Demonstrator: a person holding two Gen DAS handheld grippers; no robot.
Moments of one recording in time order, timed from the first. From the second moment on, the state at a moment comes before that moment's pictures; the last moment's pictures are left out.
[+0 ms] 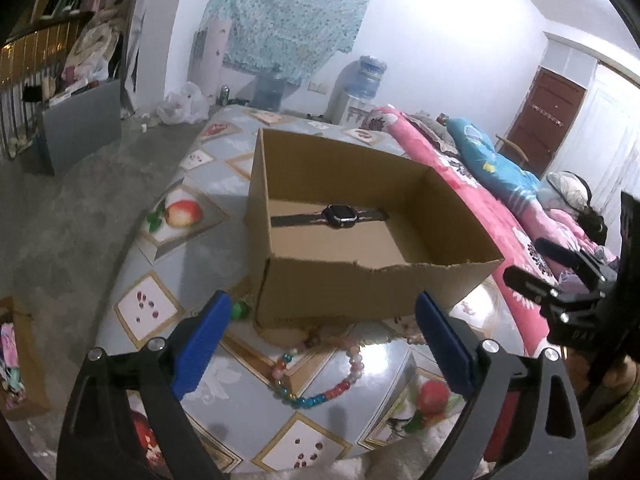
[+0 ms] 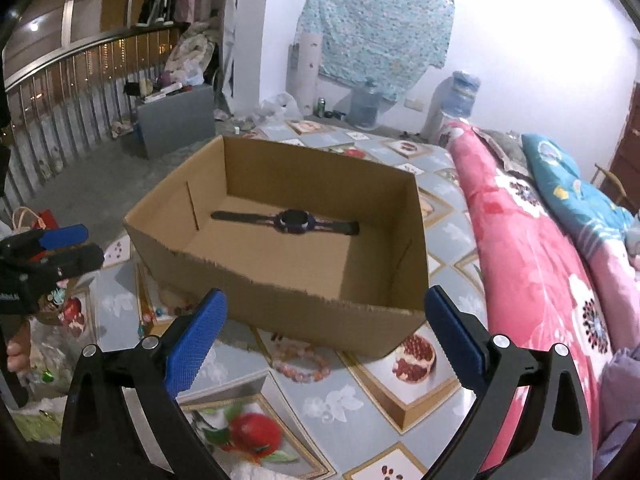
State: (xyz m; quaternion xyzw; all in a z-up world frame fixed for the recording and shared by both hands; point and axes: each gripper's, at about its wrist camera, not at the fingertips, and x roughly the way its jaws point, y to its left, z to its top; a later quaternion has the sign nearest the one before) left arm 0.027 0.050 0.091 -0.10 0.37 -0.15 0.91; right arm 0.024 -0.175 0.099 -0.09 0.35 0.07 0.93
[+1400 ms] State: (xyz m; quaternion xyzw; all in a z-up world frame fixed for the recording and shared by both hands) left arm 0.025 0.059 0.045 -0.06 0.40 -0.12 0.91; right arm 0.007 -0.185 0.050 0.04 0.34 0.13 0.93
